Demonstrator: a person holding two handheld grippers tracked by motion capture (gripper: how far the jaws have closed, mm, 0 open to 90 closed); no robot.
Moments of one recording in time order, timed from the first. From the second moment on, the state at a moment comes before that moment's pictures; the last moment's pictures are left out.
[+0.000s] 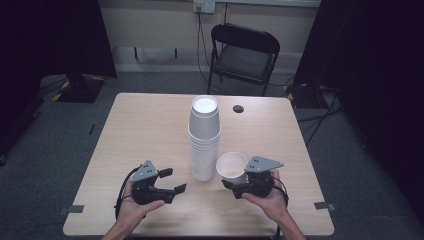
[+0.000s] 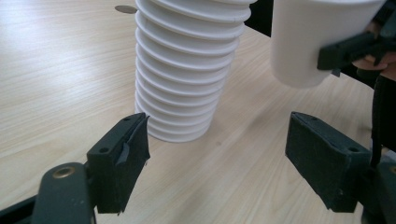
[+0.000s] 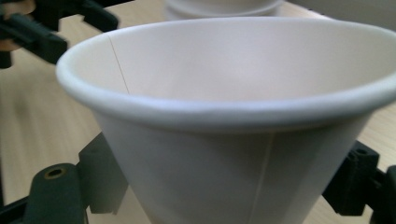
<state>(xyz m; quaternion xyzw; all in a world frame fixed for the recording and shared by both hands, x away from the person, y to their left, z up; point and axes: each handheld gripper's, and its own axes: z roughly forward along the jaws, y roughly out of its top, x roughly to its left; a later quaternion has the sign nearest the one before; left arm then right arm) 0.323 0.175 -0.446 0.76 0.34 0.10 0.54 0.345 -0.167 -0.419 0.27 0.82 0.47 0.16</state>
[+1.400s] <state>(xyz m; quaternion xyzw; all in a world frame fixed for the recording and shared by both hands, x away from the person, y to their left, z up) 0.335 0.187 -0.453 0.77 0.37 0.13 0.50 0.448 -0.188 -0.454 0.41 0.76 0.46 0.20</state>
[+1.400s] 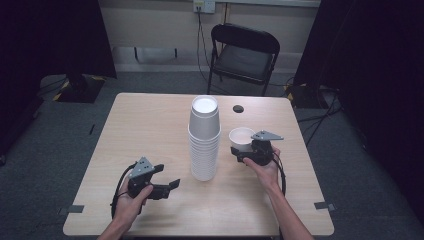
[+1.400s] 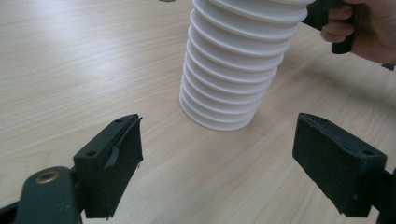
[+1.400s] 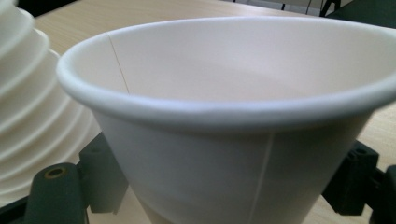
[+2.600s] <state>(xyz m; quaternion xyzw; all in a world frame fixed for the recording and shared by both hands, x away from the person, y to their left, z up) 0.319 0.191 -0.455 0.77 0.36 0.15 0.50 0.453 -0.187 -0.488 0.42 0.78 0.43 0.19</state>
